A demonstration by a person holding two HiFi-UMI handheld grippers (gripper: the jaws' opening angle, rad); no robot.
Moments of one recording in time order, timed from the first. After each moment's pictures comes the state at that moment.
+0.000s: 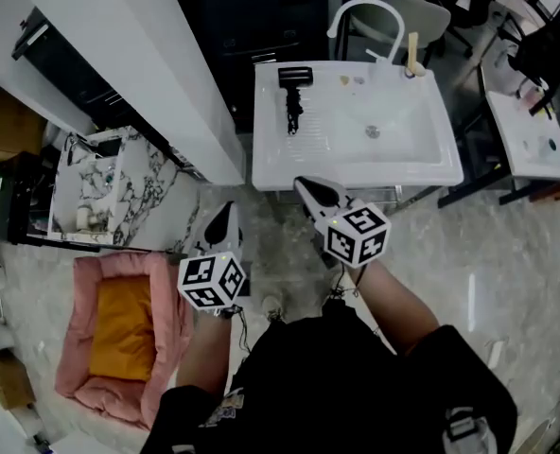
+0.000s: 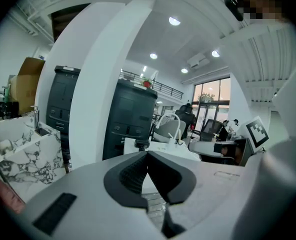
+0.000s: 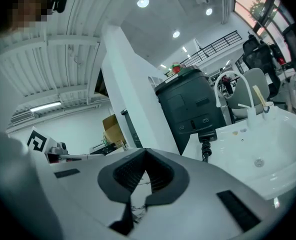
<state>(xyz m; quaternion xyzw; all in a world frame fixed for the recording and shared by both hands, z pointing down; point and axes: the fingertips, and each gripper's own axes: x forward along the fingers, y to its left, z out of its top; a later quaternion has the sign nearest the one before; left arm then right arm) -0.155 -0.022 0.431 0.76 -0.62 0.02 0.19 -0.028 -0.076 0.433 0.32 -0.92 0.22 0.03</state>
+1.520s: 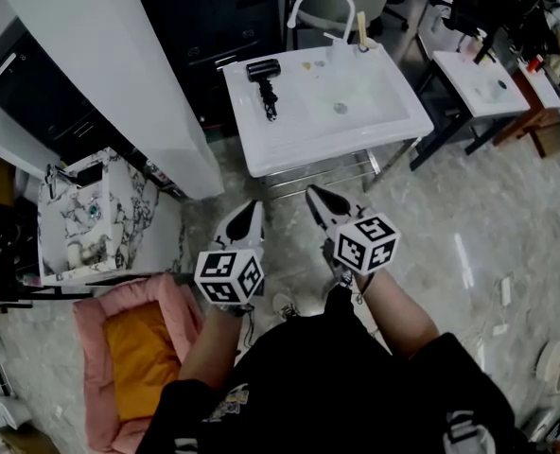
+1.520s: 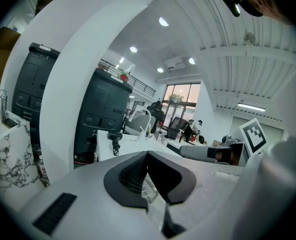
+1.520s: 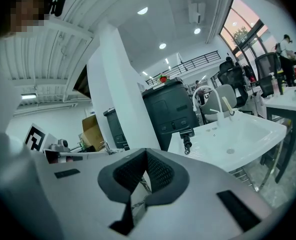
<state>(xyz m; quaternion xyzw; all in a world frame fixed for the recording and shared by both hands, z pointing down) -0.155 0.048 0.433 0.86 -0.46 0.02 0.21 -0.043 0.038 0.435 0.47 -0.86 0.20 0.02</state>
